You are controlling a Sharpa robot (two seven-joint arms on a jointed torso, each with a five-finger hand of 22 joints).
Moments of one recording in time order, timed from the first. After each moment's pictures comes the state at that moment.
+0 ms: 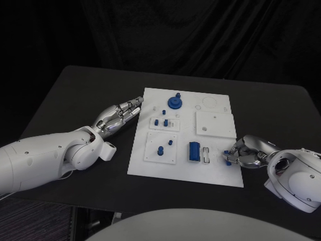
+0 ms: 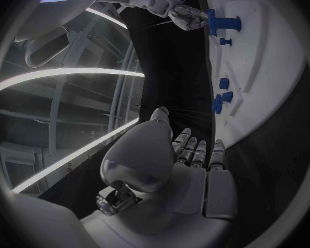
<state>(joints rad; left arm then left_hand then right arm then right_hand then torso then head) 1.08 -0.91 -0.21 1.43 -0.26 -0.05 0.68 1.43 0.25 -0.25 0.28 0.48 0.28 0.10 0.03 0.03 0.01 0.07 0.15 0.02 0.00 0.06 0.00 0.00 0.14 0.00 0.14 0.01 0.00 1.12 -1.18 -0.25 1.95 -1.27 -0.44 -0.51 1.27 -0.06 0.20 0.16 0.52 0.98 0.04 0.33 0.71 1.46 -0.03 1.57 1.31 1.47 -0.09 1.47 1.31 0.04 1.47 0.02 1.40 1.31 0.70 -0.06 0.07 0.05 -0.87</state>
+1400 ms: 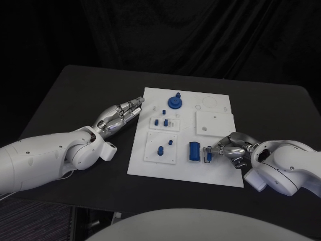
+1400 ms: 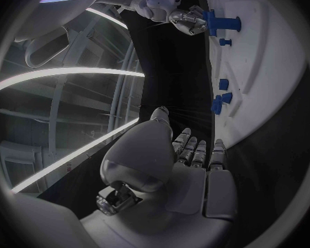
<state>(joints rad) 1.08 -0.91 -0.21 1.42 -0.26 -0.05 0.68 1.43 0.24 -0.25 0.28 0.48 0.28 0.10 0.03 0.03 0.01 0.07 0.15 0.02 0.00 0.06 0.00 0.00 0.14 0.00 0.14 0.01 0.00 1.18 -1.06 -0.25 1.89 -0.72 -0.43 -0.42 1.17 -0.05 0.33 0.10 0.50 0.97 0.05 0.33 0.72 1.46 -0.03 1.57 1.31 1.47 -0.09 1.47 1.31 0.04 1.47 0.02 1.38 1.31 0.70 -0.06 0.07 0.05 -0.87</state>
